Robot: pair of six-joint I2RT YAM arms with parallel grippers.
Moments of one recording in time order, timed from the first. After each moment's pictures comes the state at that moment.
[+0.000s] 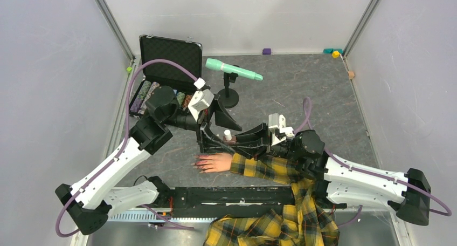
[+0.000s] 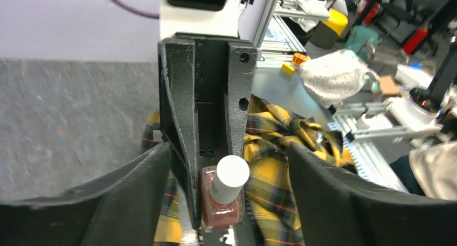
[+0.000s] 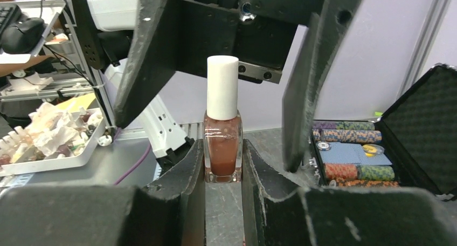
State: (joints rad) left arm -0.73 0.99 1.09 -0.03 1.10 -0.25; right arm 1.12 0.90 0.60 0.68 -0.31 0.17
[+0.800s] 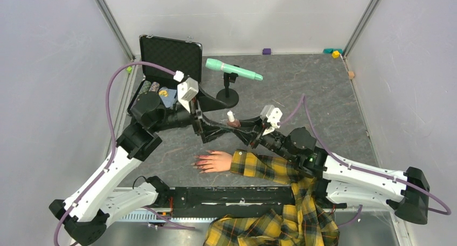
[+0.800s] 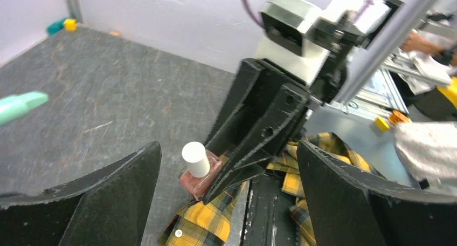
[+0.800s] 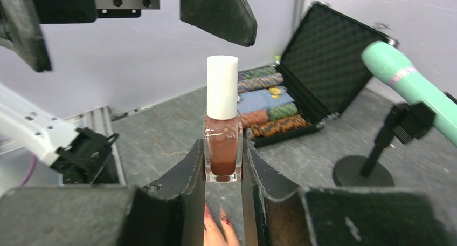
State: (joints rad) left arm -0.67 0.86 1.06 -0.12 0.73 -0.23; right arm 1.12 0.91 0.63 0.48 0.04 0.05
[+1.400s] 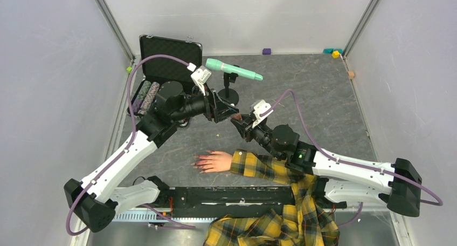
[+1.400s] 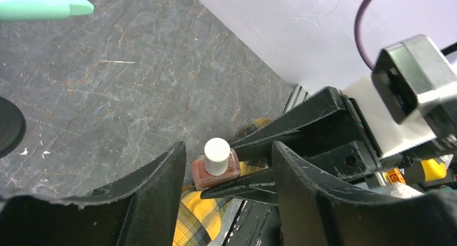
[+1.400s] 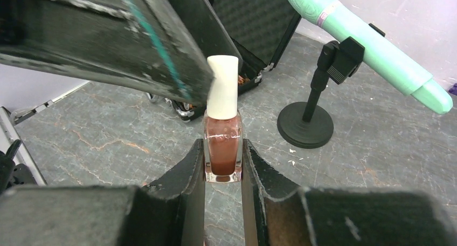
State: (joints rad) left arm -0.62 1.04 1.03 -0.12 0.51 -0.45; right arm 1.13 1.05 0.69 0.39 0.39 0.04
